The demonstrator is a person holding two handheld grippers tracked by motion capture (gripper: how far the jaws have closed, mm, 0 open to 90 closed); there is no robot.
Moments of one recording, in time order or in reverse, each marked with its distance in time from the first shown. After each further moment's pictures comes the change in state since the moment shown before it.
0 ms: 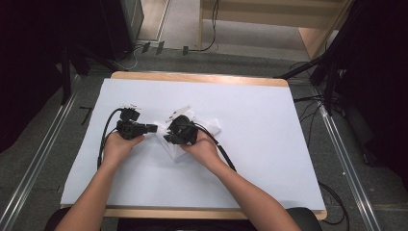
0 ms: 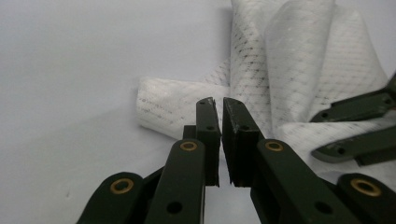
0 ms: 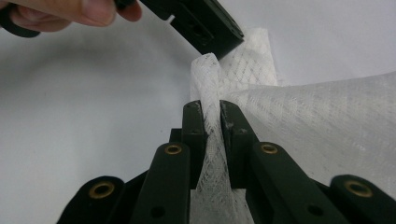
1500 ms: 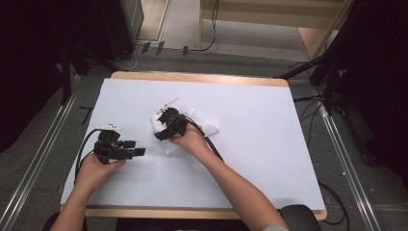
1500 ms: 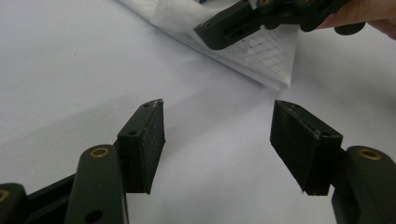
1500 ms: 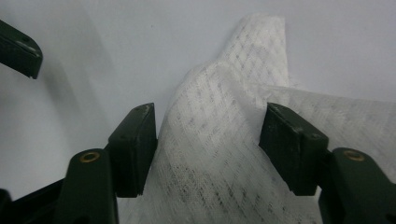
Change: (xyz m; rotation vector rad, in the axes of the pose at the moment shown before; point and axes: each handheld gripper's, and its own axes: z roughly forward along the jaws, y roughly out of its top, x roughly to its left) left arm -0.014 -0.064 -0.064 -0.008 -0.024 0.043; right arm -0.013 0.030 0.041 0.086 -0.062 0.056
